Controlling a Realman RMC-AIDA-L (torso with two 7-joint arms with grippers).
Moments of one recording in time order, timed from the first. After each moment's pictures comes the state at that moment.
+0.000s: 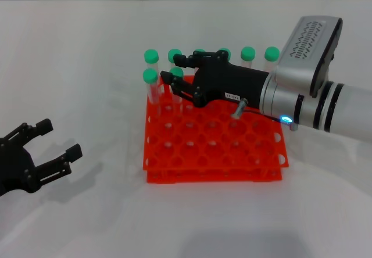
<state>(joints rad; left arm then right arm) 0.02 -2.08 0.92 0.81 1.51 1.50 -1.17 0.57 2.03 -2.05 -0.75 -0.57 -0.69 0.93</state>
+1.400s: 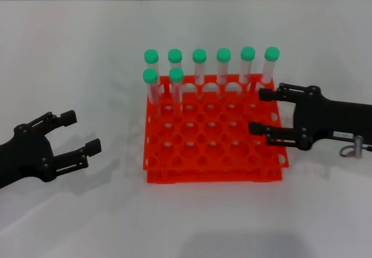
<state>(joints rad) -0.10 -2.04 0.92 0.77 1.59 1.55 -1.23 0.43 1.96 -1.41 -0.59 -1.25 -1.37 1.08</state>
